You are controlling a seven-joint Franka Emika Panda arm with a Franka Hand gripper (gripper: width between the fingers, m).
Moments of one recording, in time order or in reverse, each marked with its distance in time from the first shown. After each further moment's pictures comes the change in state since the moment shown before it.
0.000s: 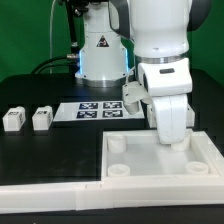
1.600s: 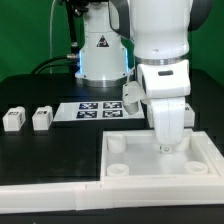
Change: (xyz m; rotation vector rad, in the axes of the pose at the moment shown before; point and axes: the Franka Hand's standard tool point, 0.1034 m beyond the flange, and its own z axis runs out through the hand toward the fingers) arm -0.002 0.000 0.000 0.018 -0.006 0.021
